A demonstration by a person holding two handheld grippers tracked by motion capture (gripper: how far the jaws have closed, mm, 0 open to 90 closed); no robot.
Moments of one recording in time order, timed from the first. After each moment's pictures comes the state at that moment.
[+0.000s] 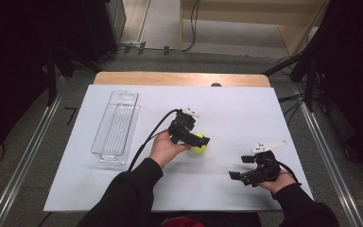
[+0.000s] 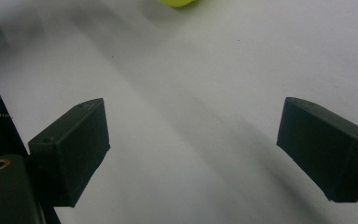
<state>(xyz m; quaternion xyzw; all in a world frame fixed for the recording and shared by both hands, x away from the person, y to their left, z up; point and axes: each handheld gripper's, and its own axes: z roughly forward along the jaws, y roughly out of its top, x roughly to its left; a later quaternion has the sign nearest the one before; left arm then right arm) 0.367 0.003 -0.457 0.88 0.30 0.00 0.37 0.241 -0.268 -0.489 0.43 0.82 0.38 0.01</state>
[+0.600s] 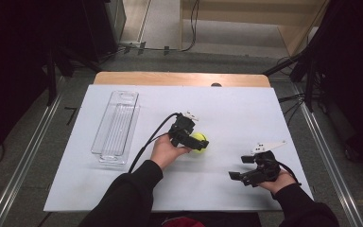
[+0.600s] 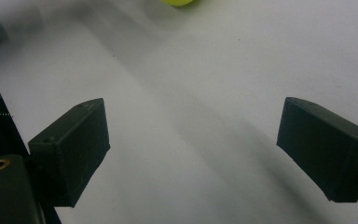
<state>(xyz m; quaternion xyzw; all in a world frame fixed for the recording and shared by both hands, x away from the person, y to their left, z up) 0.367 0.002 -0.474 0.88 0.31 -0.01 0.36 0.240 -0.268 -0.489 0.43 0.82 0.38 0.01</state>
